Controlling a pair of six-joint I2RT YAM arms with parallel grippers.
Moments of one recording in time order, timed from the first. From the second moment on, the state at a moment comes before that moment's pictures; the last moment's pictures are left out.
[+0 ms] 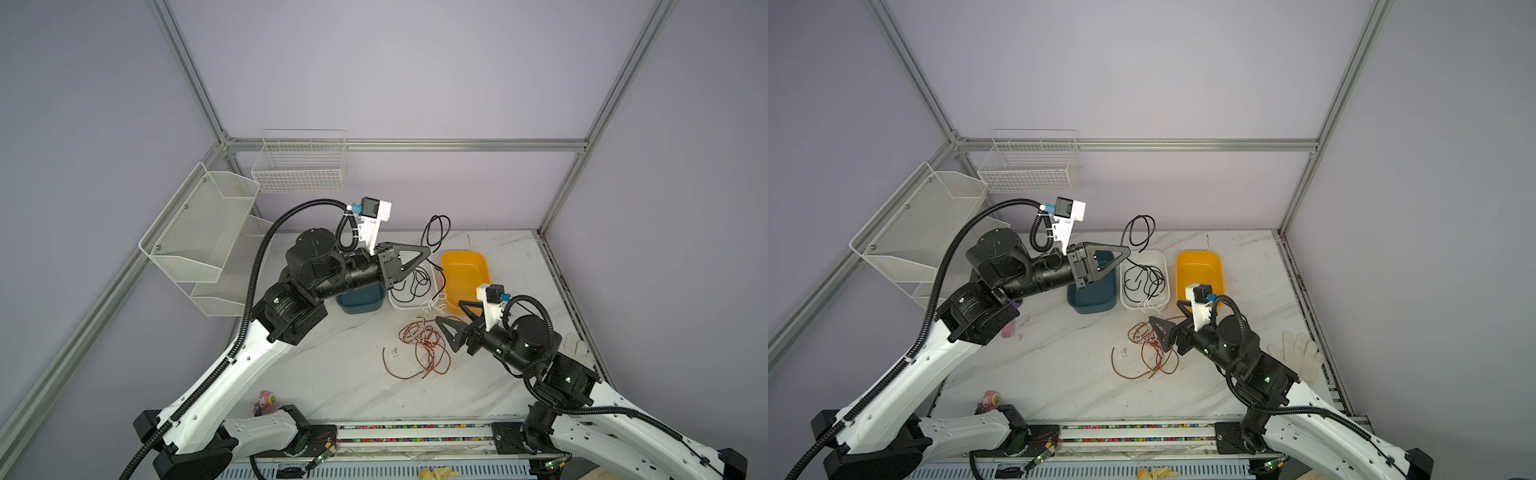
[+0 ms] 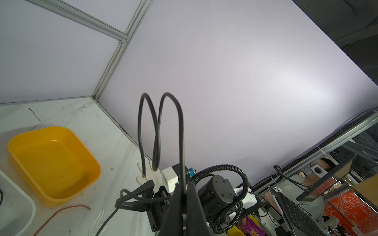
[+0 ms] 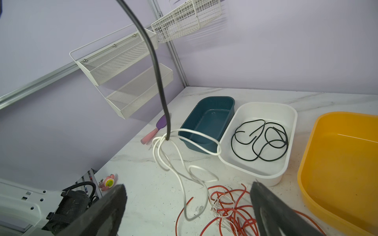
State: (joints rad) left arm -0.72 1.18 1.52 -0.29 0.47 -0.73; right arm 0.87 0.70 0.64 -0.07 0.04 0.39
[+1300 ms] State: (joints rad) left arm -0.72 1.18 1.52 -0.29 0.49 -0.73; right arm 0.90 0.92 0.59 0.12 0.17 0.41
